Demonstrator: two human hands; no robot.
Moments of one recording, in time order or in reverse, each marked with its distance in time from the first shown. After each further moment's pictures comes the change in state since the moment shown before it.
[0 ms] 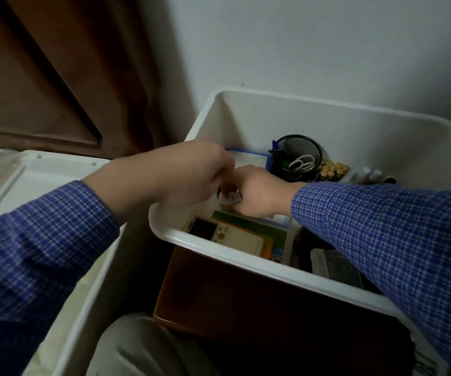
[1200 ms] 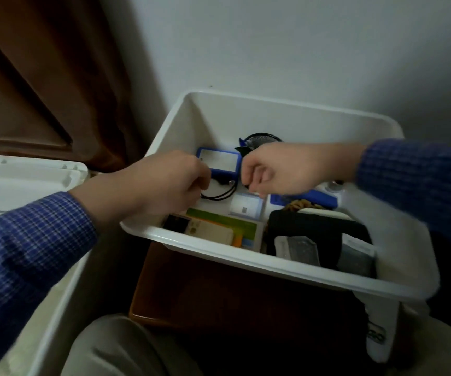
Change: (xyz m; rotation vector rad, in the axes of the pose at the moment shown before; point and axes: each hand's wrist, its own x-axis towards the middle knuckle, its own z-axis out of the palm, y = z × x) left_hand -0.002 0.011 0.018 0.050 0.052 -0.008; right_hand -0.073 0.016 -0.092 0.082 -0.262 0.136
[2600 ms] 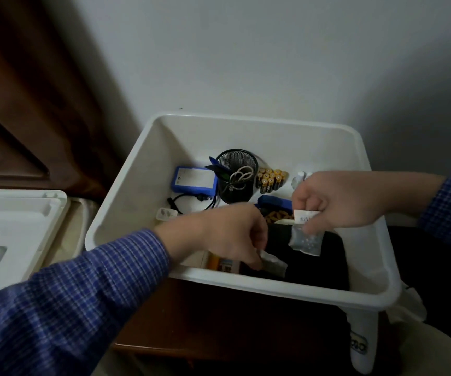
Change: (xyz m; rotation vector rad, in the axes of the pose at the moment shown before) left_hand 0.053 0.113 0.022 -0.487 -0.431 0.145; right_hand -0.103 0.066 0.006 0.176 -0.039 0.124
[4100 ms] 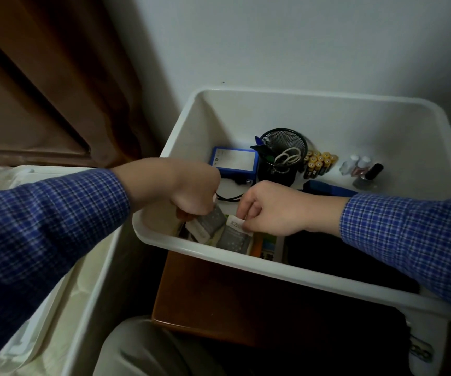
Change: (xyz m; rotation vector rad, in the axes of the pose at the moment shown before) left_hand -0.052 -0.074 -0.059 0.396 -0.170 -0.495; right_hand 0.121 -0.080 0.079 0.267 0.041 -0.074
